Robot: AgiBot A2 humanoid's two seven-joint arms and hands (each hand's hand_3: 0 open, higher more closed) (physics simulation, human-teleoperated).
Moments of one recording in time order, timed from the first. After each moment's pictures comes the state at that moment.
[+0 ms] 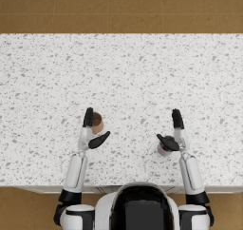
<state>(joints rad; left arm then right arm) 0.13 1.21 0.13 -1.78 1.06 0.01 0.01 0.09 -1.19 0.12 1.86 1.06 0.01 -0.01</state>
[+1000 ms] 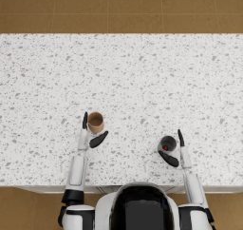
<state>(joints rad) 0.12 1.28 0.13 -1.49 1.33 0.01 0.00 -0.22 -1.16 0.08 1.78 1.36 0.00 0.00</state>
